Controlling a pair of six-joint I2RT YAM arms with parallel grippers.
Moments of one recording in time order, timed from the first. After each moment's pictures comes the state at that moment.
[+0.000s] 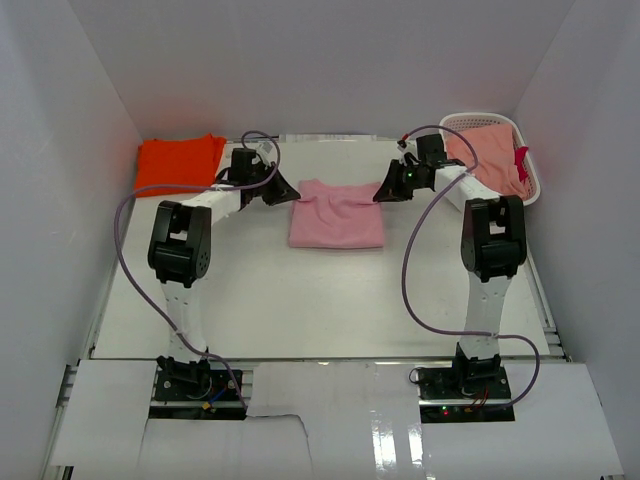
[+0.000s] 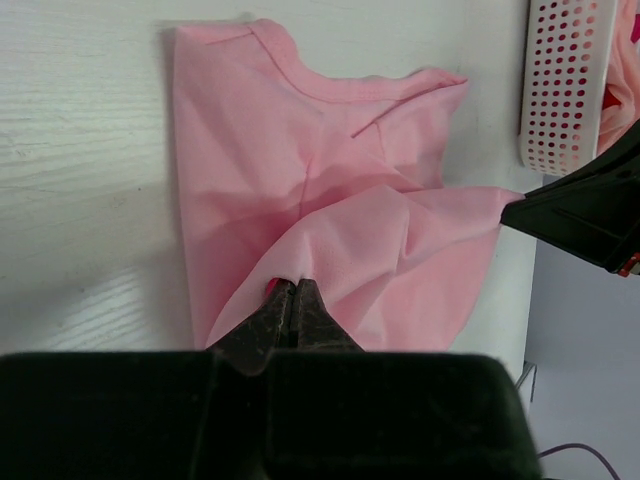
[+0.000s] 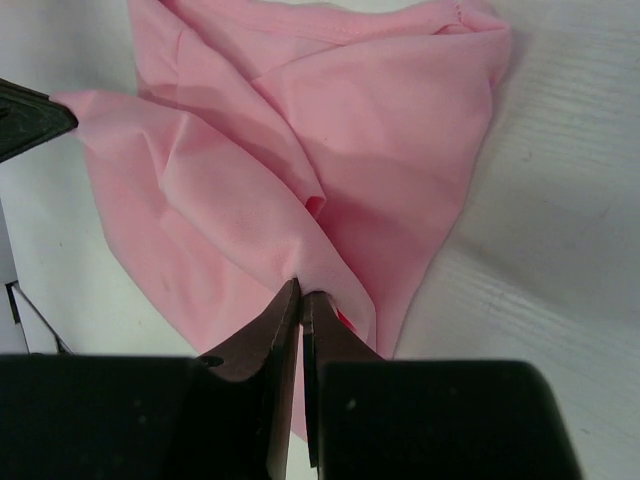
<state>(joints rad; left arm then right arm) -0.22 2.10 1.46 0.00 0.54 -0.64 0.17 2.10 1.61 -0.42 -0.62 0.31</state>
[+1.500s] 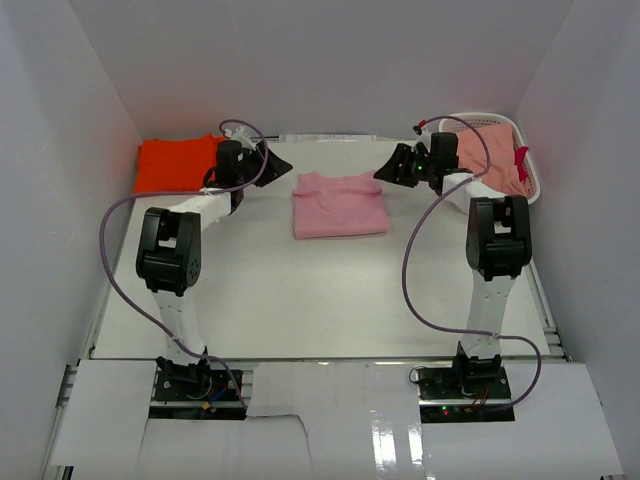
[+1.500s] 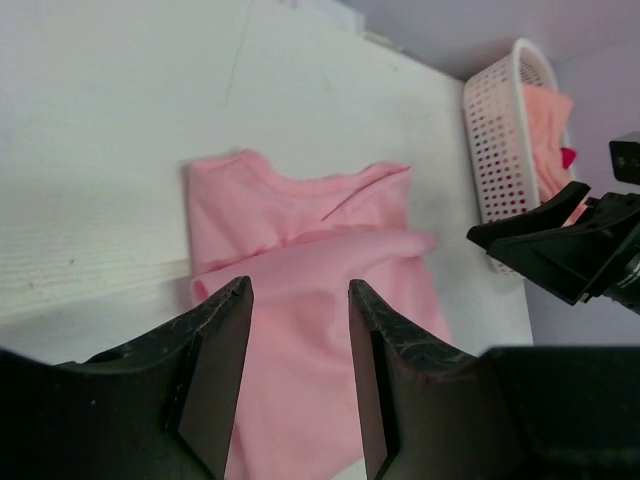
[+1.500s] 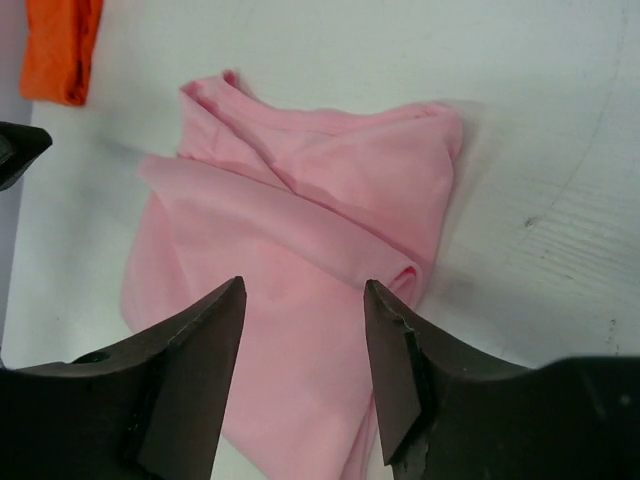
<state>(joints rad) -0.19 2.04 1.37 0.28 0.40 -0.68 0.11 2.14 1.54 0.01 -0.65 0.39</state>
